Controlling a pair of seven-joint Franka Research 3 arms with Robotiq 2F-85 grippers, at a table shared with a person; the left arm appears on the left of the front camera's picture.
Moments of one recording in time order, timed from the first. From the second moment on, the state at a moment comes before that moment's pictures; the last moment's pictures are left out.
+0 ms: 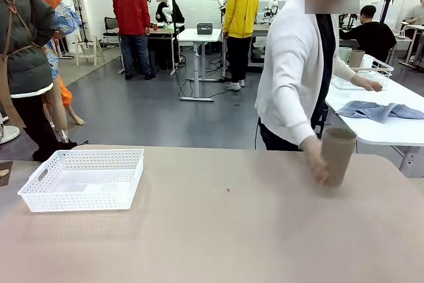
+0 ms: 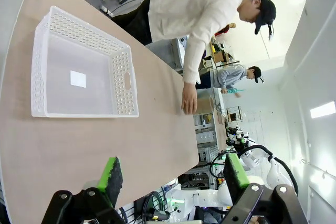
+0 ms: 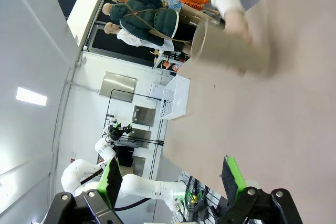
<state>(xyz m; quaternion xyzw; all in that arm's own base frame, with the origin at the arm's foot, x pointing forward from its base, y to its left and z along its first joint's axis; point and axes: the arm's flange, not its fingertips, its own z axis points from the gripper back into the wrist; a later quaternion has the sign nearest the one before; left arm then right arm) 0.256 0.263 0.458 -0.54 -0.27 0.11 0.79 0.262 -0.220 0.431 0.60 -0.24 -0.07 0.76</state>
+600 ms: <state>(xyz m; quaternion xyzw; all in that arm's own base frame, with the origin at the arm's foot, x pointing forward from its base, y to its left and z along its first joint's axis) 0.256 0.263 0.458 -0.54 -0.27 0.11 0.79 0.262 -0.220 0.431 0.60 -0.24 -0.07 0.76</state>
